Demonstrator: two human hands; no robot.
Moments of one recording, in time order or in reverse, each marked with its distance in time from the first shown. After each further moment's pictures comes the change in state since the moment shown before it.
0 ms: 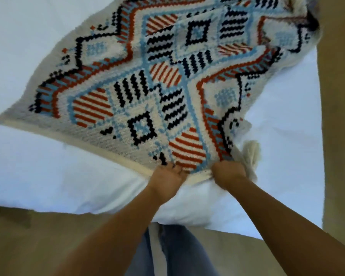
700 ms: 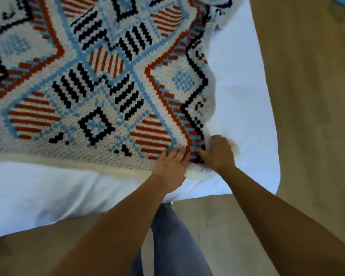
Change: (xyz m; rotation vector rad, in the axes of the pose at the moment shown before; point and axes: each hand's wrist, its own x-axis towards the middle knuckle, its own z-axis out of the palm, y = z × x) left_hand 0.038 0.109 0.000 0.114 -0.097 0.191; right_hand -0.038 0.068 0.086 0.879 0.290 0.412
